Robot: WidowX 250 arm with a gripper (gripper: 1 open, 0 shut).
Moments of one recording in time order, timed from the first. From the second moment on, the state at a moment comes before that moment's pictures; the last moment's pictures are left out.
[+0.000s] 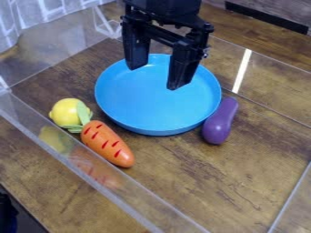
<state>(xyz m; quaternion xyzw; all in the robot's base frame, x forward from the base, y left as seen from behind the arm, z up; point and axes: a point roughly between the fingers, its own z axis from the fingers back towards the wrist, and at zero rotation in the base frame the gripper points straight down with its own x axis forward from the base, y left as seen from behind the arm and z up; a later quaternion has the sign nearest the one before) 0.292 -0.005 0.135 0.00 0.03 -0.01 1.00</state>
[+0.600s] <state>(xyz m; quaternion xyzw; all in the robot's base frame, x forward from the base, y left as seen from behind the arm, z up) 0.283 -0.006 0.112 -0.01 0.06 0.04 1.00</state>
